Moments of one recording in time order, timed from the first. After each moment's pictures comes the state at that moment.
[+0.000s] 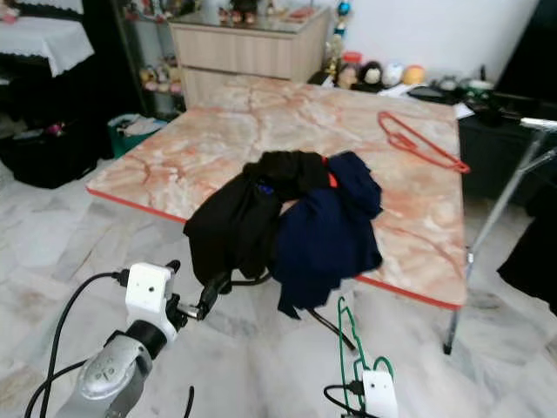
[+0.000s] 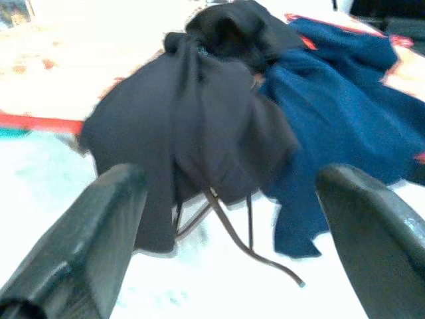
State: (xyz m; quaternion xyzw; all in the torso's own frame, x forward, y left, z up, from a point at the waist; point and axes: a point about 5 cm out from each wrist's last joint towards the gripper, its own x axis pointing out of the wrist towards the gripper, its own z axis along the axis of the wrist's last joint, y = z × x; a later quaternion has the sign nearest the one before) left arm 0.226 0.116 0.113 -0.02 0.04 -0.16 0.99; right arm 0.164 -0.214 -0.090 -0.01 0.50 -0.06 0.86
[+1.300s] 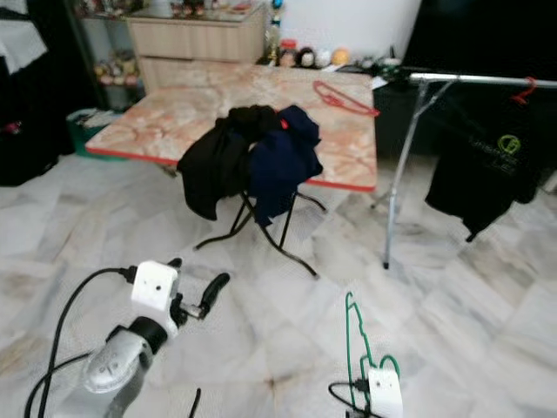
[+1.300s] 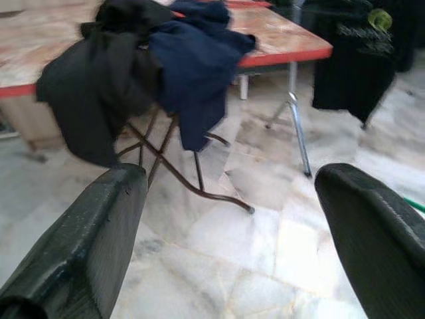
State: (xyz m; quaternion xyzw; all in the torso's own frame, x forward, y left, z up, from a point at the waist) left arm 0.236 0.118 0.110 0.05 0.04 -0.19 0.98; right arm 0.165 -0.214 -0.088 -0.04 0.48 -0.05 0.87
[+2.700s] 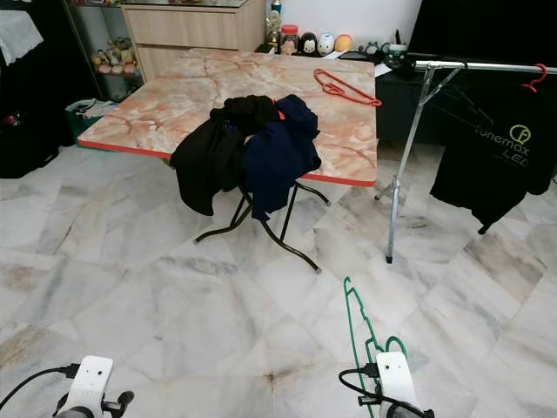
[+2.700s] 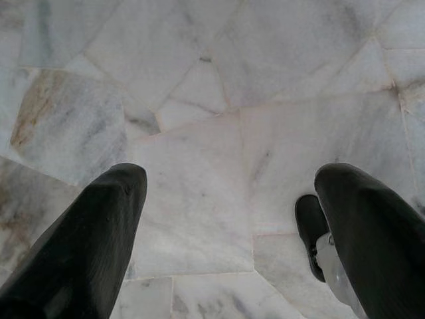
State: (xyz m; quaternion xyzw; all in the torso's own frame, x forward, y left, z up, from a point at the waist) left arm 0.191 0.253 -0.060 0.12 0.40 0.03 0.91; right arm 0.185 -0.235 -0.074 -0.05 0.47 -0.03 0.88
